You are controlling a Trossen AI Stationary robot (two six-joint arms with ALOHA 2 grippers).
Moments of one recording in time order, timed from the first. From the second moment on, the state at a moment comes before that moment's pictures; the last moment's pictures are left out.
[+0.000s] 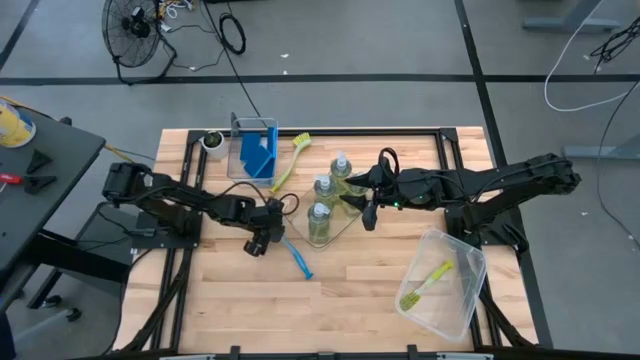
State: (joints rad) left arm -0.07 1.52 0.64 -0.23 -0.10 0.49; right arm 0.15 1.23 1.07 -0.18 0.38 0.31
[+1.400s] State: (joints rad) left arm -0.25 1.53 1.10 -0.87 0.02 0.49; right arm 0.15 1.23 1.07 -0.18 0.37 0.25
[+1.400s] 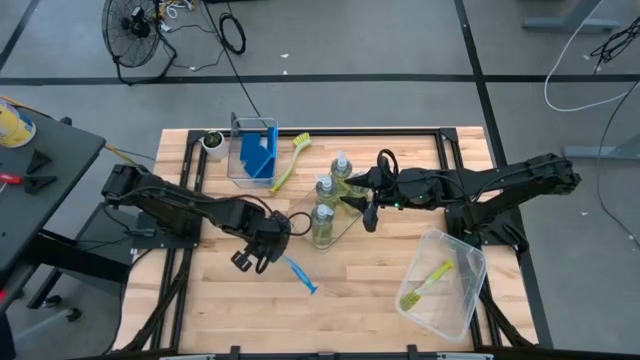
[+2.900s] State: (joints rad) left arm -0.14 1.59 1.85 -0.83 -0.56 1.47; right arm 0.10 1.23 1.07 0.05 0.05 0.65
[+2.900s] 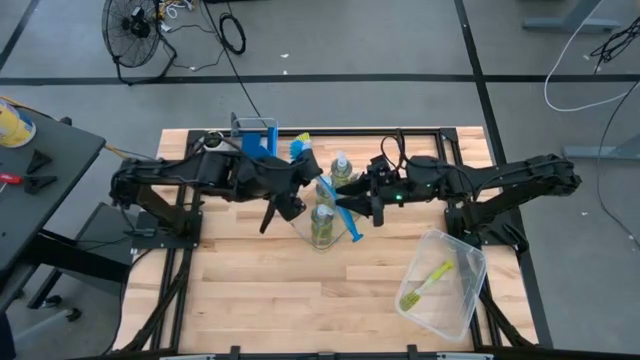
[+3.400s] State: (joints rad) left arm -0.14 1.62 1.85 -0.77 -0.51 1.48; right arm 0.10 1.23 1.07 0.03 -0.10 0.73
